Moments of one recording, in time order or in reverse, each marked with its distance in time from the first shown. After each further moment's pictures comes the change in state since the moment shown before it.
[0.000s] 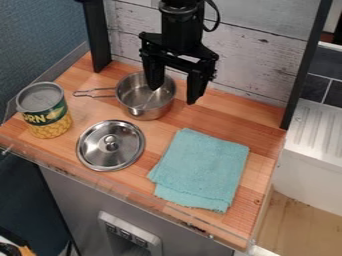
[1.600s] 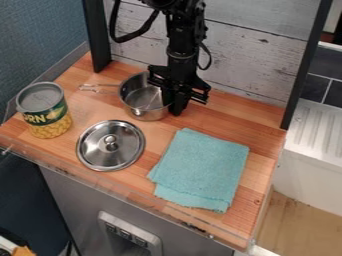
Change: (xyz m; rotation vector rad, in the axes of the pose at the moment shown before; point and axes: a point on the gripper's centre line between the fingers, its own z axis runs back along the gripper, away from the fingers) arm 0.051 0.037 -0.093 0.082 0.013 0.052
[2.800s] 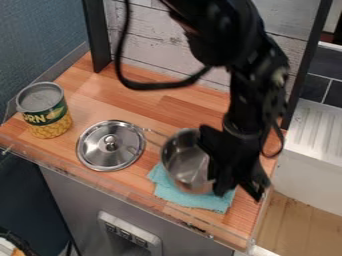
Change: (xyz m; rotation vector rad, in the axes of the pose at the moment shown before) arm -0.109 -0.132 0.023 0.005 0.008 -0.420
